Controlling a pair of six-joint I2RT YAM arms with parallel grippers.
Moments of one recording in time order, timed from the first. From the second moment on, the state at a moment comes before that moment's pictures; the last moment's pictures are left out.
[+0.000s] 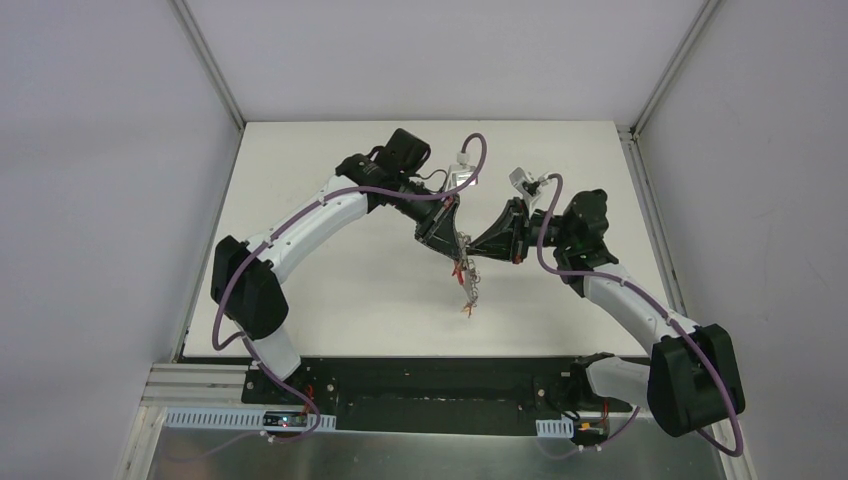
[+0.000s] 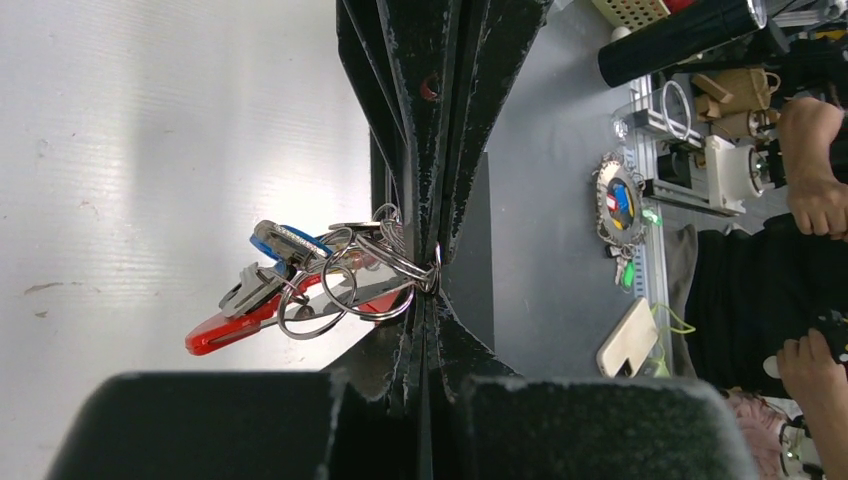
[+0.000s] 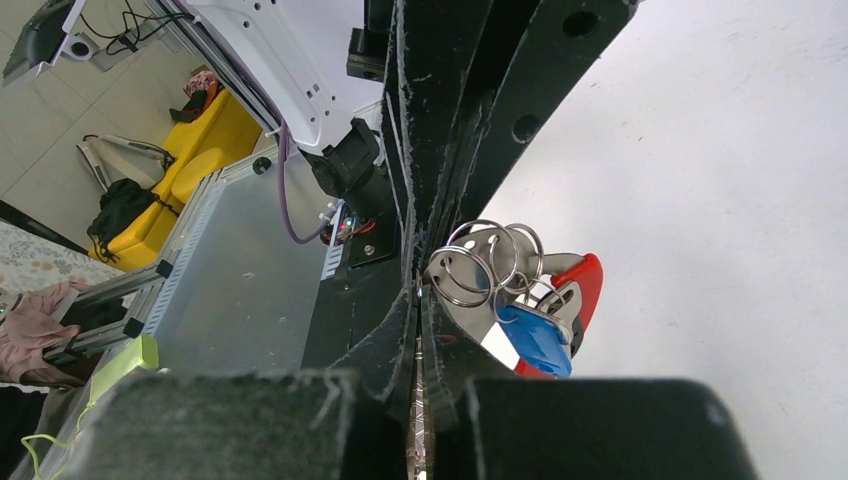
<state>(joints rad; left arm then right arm) -0.67 1.70 1.61 -0.83 1.06 0.15 0.34 1.19 0.66 0.65 -1.27 0.55</state>
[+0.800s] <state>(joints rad) -0.65 1.70 1.51 -0.59 1.17 -0.06 0.32 1.18 0.64 0.75 -1.25 0.61</state>
